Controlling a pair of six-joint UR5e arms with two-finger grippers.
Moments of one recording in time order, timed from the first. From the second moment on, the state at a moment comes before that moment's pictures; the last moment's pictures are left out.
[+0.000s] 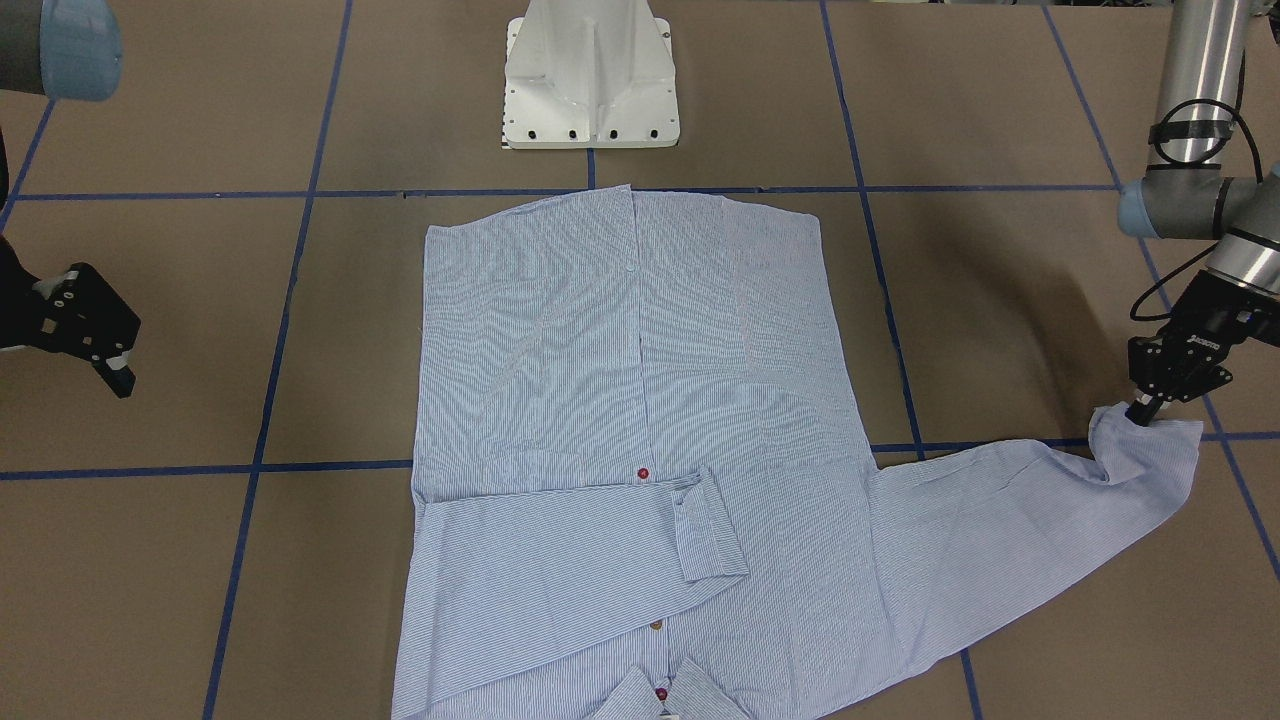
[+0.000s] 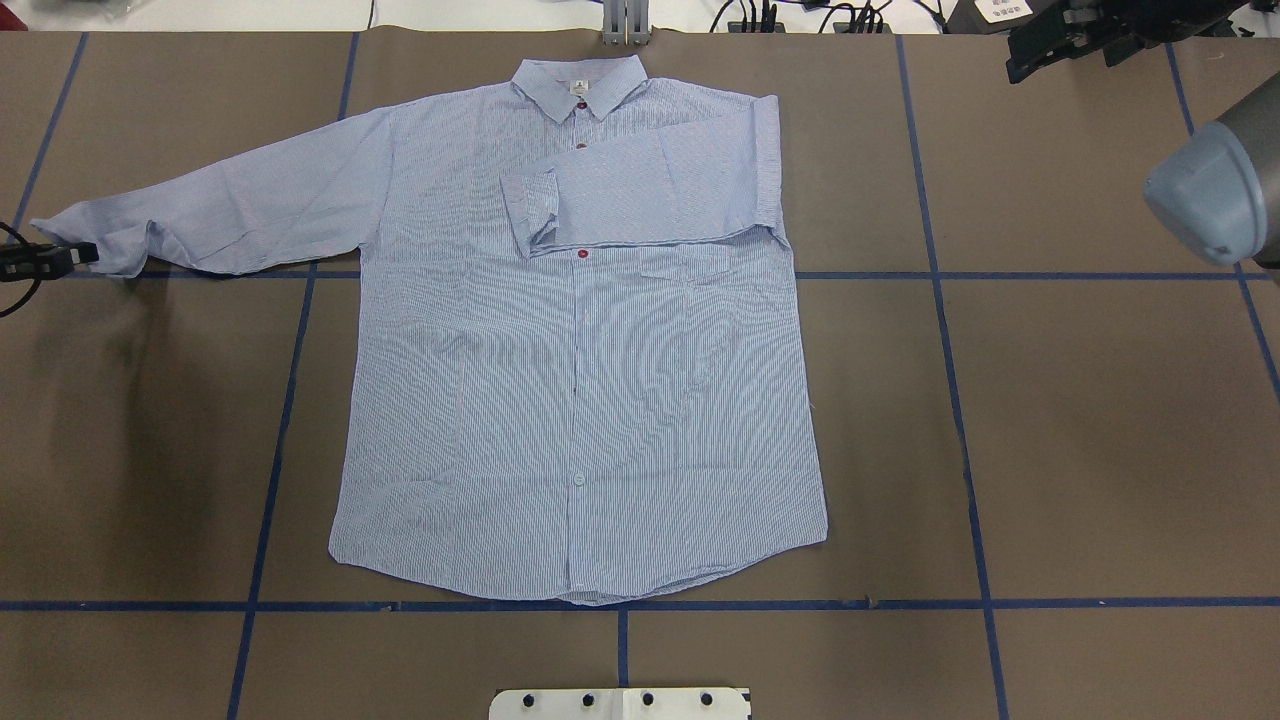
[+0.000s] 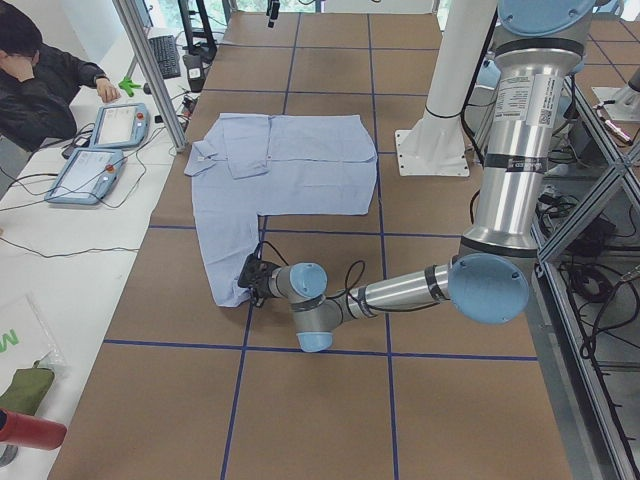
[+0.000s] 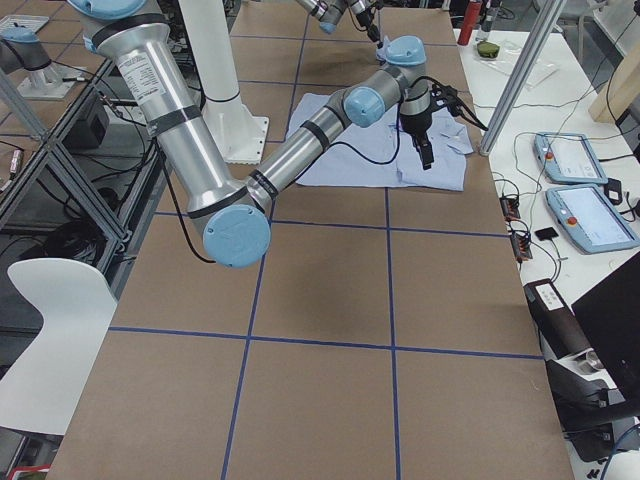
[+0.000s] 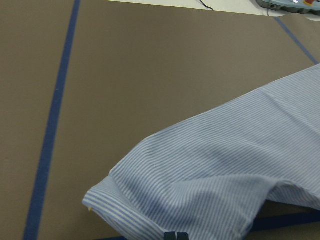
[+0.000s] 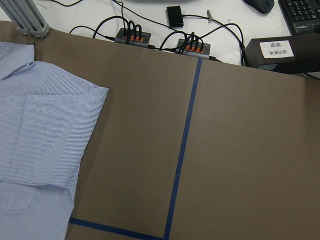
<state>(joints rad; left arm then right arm) -1.06 -1.69 -1.09 -3.23 -1.96 -0.93 1.16 -1.11 1.88 -1.61 2.08 0.56</state>
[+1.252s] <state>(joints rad) -0.79 -2.41 -1.24 -2.36 -1.89 -1.02 1.16 -1.12 1.89 -1.61 2.08 0.57</state>
